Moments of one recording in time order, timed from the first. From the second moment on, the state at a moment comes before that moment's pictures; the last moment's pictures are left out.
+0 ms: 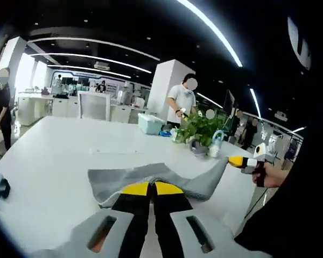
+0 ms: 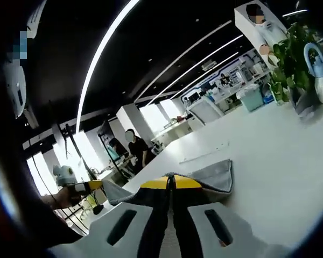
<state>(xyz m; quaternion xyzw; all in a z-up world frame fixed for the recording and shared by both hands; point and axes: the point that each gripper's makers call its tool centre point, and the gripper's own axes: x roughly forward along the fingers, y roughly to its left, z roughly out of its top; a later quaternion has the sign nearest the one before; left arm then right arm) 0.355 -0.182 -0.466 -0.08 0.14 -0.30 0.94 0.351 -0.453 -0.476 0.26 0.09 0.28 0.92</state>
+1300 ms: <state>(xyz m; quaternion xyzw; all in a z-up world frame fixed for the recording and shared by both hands) 0.361 -0.177 -0.412 -0.14 0.06 -0.31 0.94 0.355 -0.459 -0.417 0.33 0.02 0.31 0.89</state>
